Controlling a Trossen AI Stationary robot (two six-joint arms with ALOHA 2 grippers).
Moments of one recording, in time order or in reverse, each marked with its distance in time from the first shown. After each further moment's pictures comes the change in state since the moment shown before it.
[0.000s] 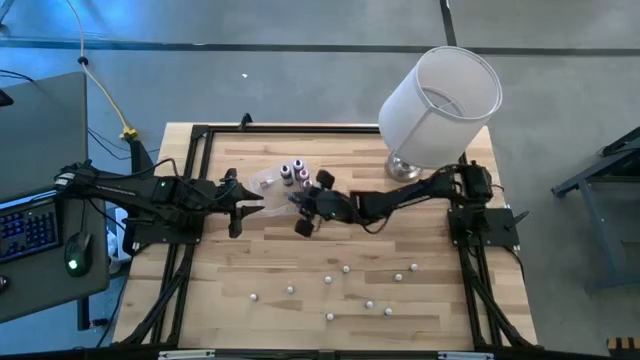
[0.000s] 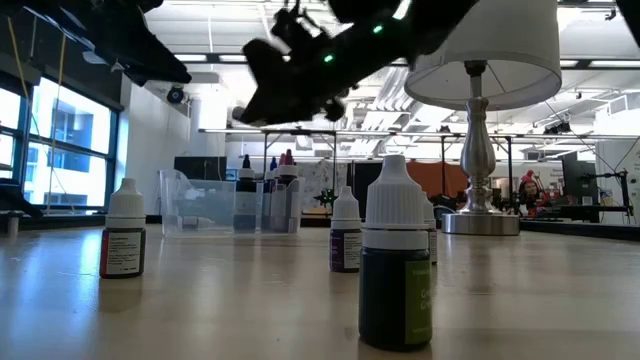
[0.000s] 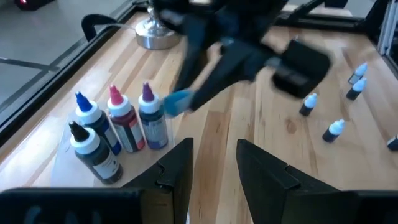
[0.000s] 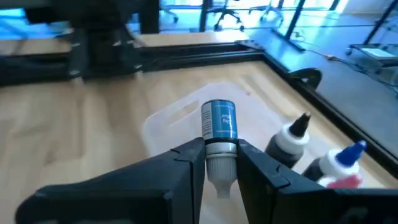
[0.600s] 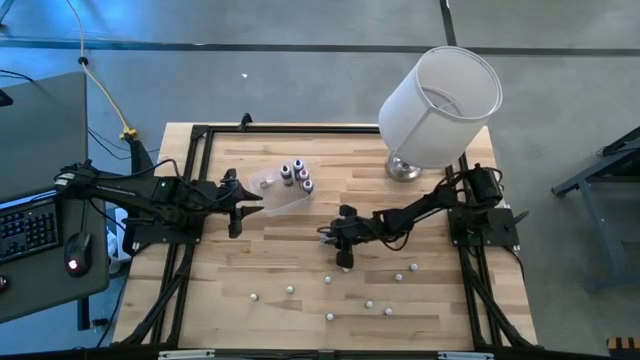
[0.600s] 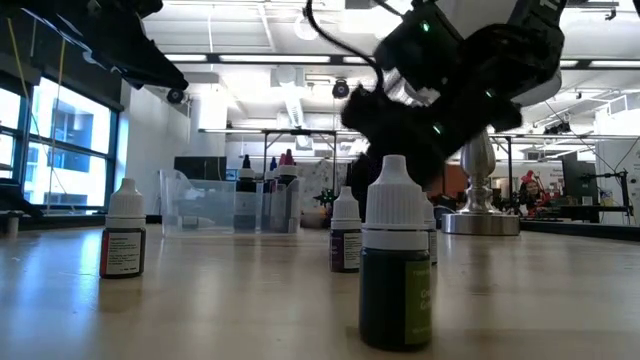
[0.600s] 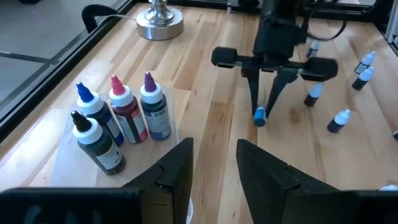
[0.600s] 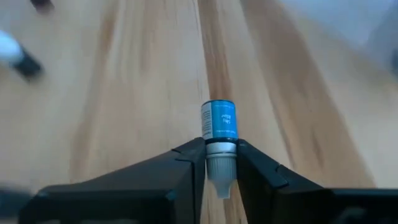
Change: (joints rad) left arm 0.000 0.000 -0.001 -0.036 -0.001 0.000; right arm 0.098 -0.069 -0.433 0.103 -0.326 0.144
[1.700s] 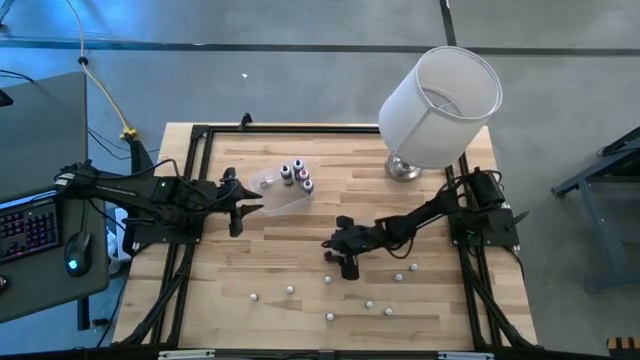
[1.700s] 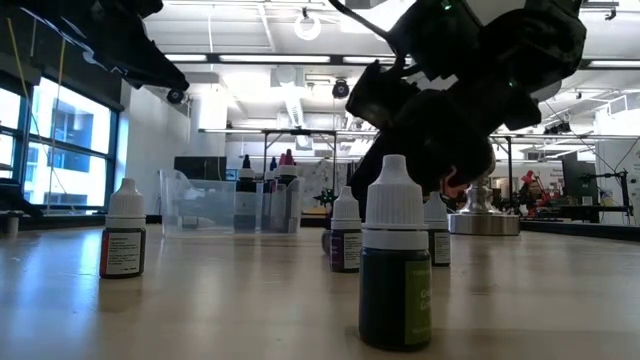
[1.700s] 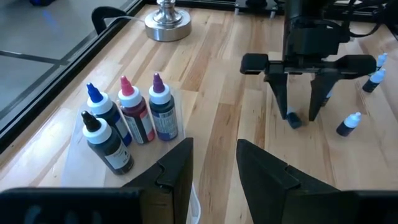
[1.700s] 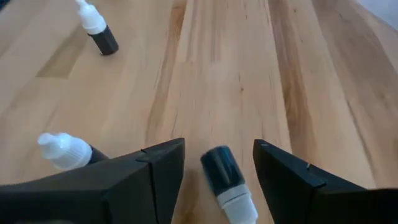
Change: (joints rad) left arm 0.000 0.000 0.000 0.000 -0.032 0.000; right arm 0.070 0.005 -0.015 0.045 -0.066 -0.062
